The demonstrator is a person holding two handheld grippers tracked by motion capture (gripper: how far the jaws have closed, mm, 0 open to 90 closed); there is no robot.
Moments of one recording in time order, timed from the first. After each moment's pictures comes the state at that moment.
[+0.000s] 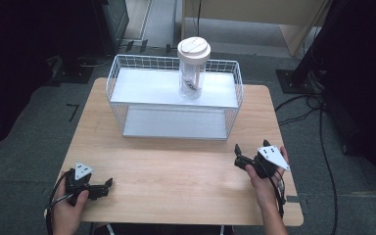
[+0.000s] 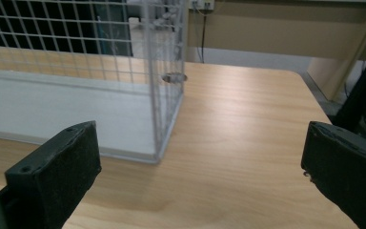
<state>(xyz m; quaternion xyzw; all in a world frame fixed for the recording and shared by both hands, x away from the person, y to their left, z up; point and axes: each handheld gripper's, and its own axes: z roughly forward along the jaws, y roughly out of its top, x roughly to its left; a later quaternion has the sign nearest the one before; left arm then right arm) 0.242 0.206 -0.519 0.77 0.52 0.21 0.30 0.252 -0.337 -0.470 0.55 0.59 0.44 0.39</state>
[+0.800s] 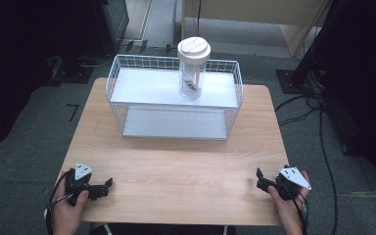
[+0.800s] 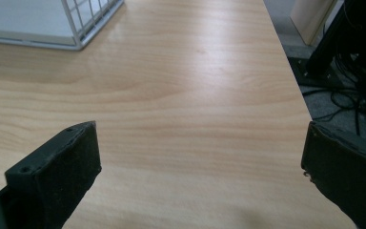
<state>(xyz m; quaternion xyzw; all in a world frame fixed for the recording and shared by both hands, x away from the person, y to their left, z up) 0.242 0.206 -0.519 0.77 0.52 0.21 0.30 0.204 -0.405 -0.517 0.60 0.62 0.36 0.35</state>
